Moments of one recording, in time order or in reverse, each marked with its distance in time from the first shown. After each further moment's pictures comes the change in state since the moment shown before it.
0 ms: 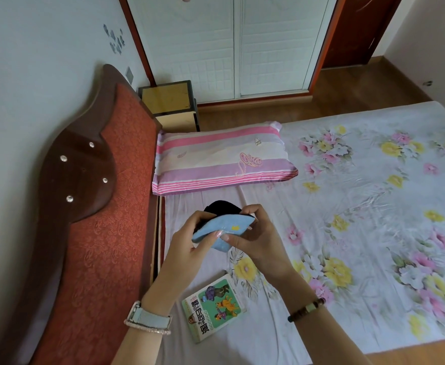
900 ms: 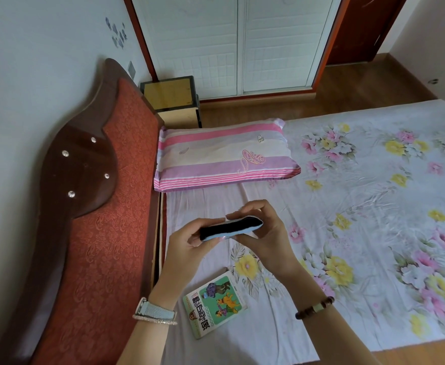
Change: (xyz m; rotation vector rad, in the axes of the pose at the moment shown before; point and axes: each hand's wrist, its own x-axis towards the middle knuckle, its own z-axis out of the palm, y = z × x) left_hand -0.005 -0.020 0.001 -0.169 0.064 -0.060; right_hand 0.001 -0.002 -0.007 -0.183 -0.066 -0.177
